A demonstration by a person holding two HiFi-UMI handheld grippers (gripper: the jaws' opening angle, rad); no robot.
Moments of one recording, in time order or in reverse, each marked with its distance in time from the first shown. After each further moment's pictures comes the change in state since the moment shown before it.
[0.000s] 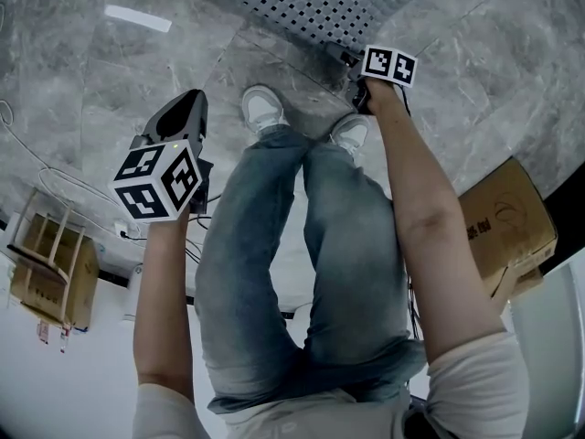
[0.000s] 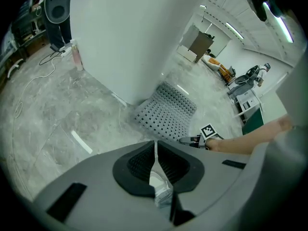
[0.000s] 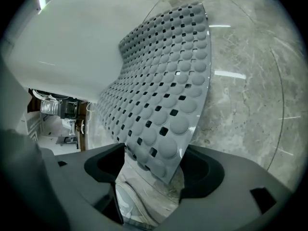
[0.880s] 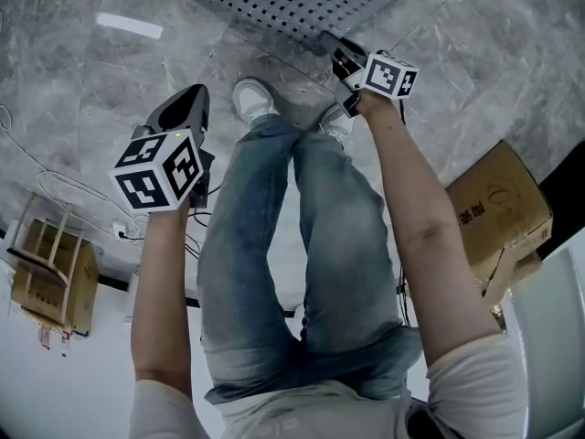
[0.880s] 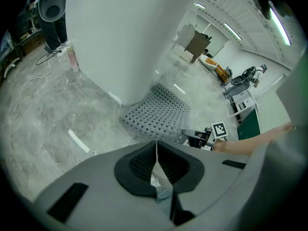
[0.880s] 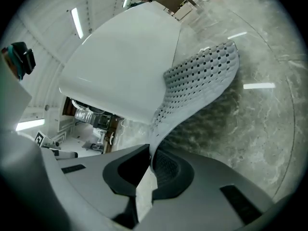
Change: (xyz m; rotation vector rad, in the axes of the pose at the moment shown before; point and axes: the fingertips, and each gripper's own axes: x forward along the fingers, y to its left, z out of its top) left arm -0.023 -0.043 0.005 0.009 0.016 -0.041; right arm -0.089 0.101 0.024 -0.123 -0.256 0.329
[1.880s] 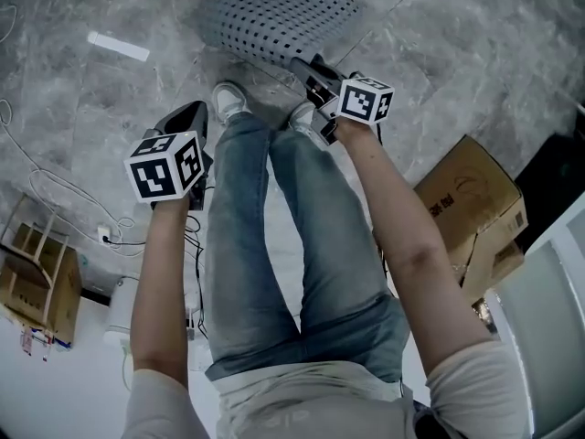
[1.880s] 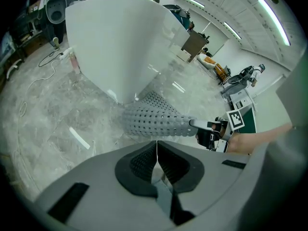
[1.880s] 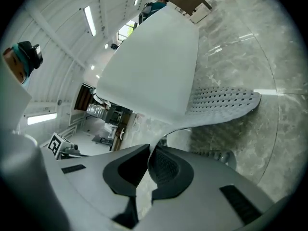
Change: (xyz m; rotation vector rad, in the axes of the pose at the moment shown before) left arm -0.082 -0.072 -0.021 -0.011 0.030 -0.002; right arm -0.102 0.158 0.011 -0.091 0.026 0.087
